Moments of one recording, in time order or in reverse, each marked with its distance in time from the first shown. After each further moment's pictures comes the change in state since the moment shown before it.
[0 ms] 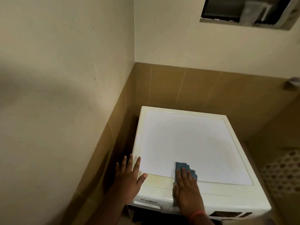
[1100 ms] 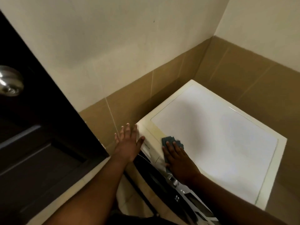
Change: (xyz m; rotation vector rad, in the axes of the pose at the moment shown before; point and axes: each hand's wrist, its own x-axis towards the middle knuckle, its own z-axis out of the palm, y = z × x) left_hand -0.099 0.110 0.040 -0.294 0.145 -0.743; right_hand 0.041 0.077 -0.017 -0.178 -0.273 -1.134
